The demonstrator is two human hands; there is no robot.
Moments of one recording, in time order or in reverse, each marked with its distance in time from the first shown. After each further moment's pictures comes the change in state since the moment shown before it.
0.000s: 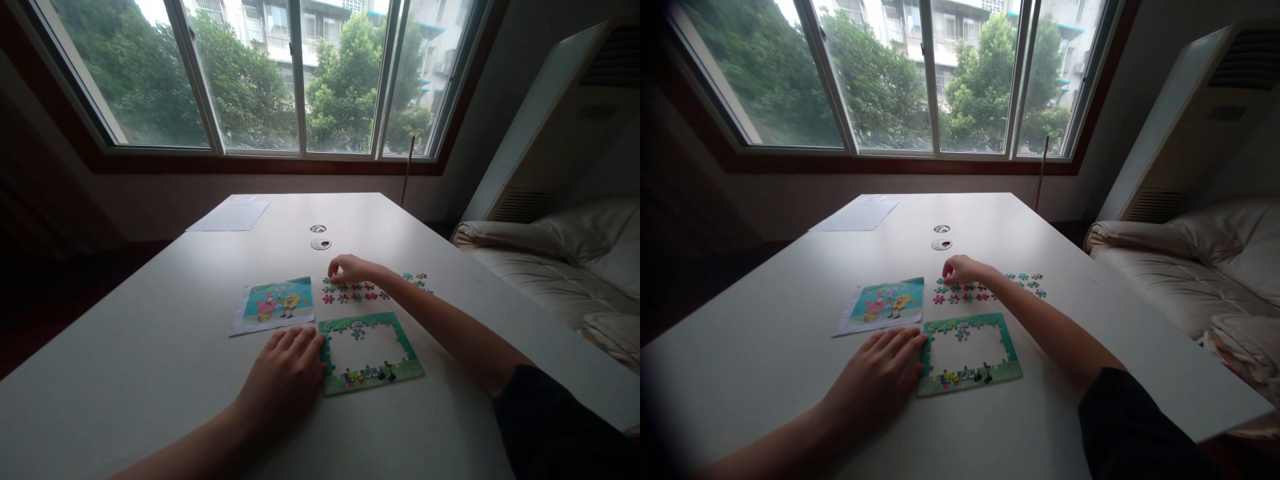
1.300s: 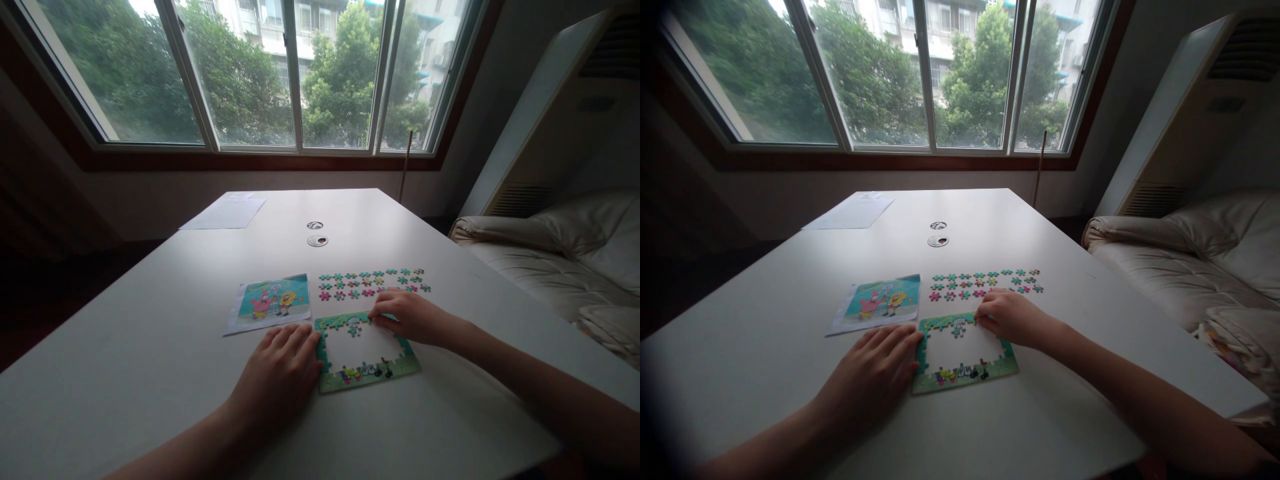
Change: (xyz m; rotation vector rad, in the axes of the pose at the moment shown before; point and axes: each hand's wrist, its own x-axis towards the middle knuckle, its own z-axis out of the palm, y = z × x) left_hand -0.001 -0.002 0.001 0.022 0.002 0.022; right_hand -0.146 -0.025 -0.002 -0.163 0.076 -0.121
